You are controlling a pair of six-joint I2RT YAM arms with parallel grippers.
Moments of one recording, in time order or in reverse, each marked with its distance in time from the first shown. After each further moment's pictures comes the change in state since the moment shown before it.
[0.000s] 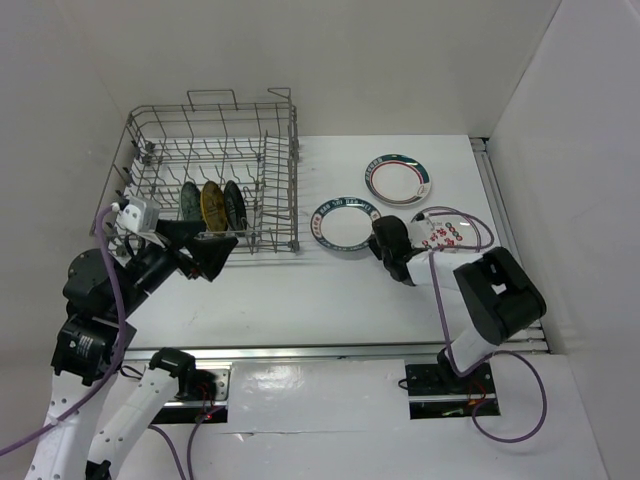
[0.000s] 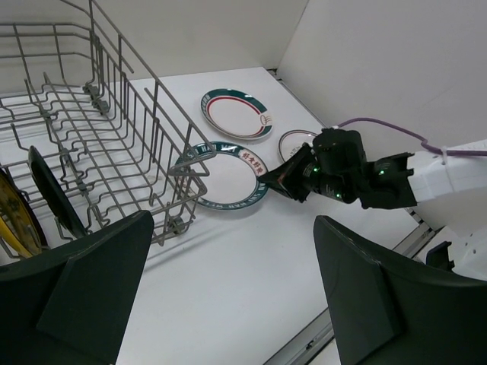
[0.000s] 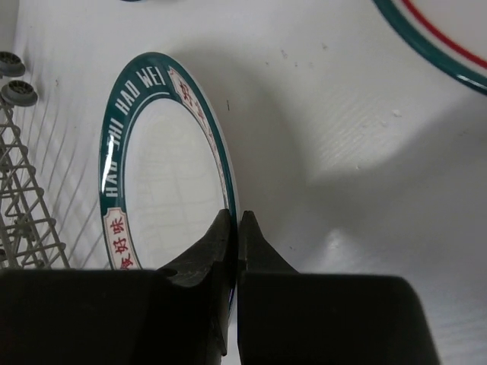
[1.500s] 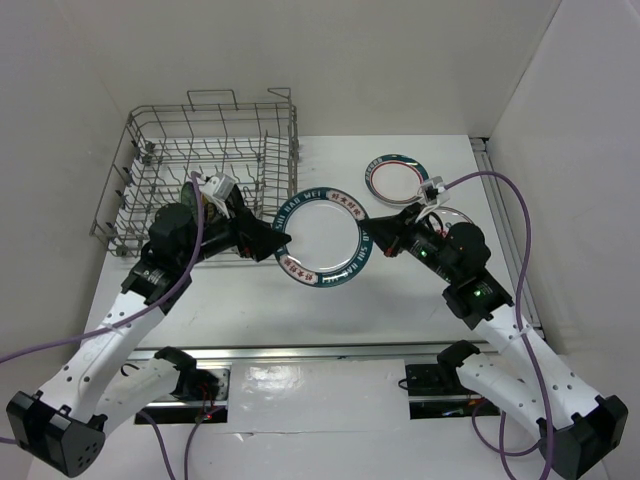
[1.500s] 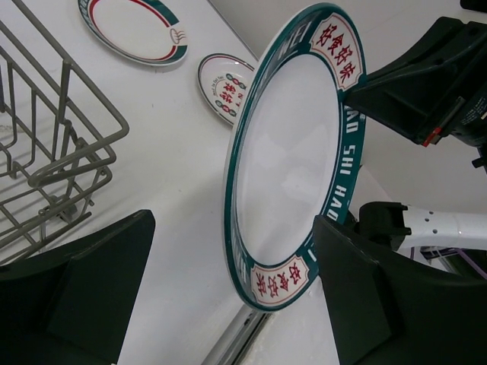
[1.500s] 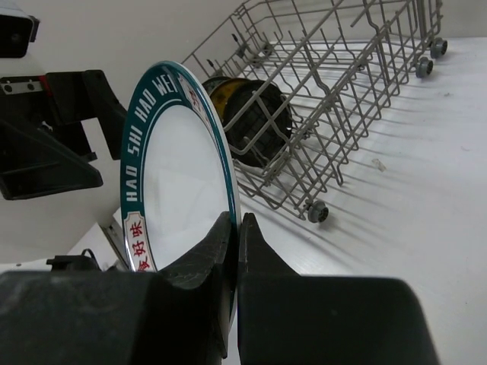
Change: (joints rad) left arm -0.127 0.361 -0.168 0.375 0.197 -0.184; right arm 0.014 -0.852 0.044 -0.143 -0.732 -0.757
